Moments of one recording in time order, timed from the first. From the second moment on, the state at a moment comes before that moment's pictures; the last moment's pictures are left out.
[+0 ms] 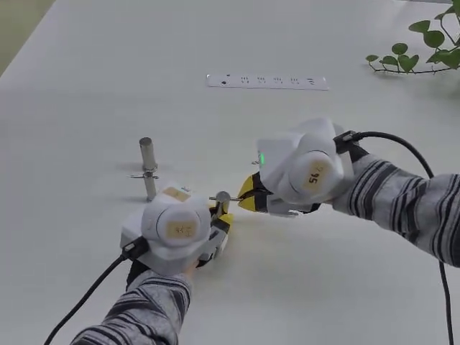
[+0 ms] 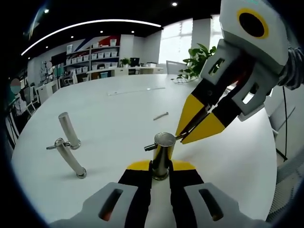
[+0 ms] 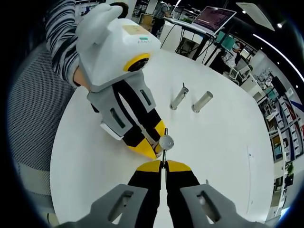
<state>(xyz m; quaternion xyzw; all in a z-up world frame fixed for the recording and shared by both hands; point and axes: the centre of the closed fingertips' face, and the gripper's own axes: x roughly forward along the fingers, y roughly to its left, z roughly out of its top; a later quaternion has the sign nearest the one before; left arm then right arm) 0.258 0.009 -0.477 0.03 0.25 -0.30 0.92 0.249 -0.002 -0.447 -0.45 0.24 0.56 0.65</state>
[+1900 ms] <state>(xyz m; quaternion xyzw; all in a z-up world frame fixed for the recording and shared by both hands) 0.260 0.008 -0.480 0.03 0.25 -0.26 0.93 0.250 0.002 -0.442 -0.43 0.24 0.56 0.67</state>
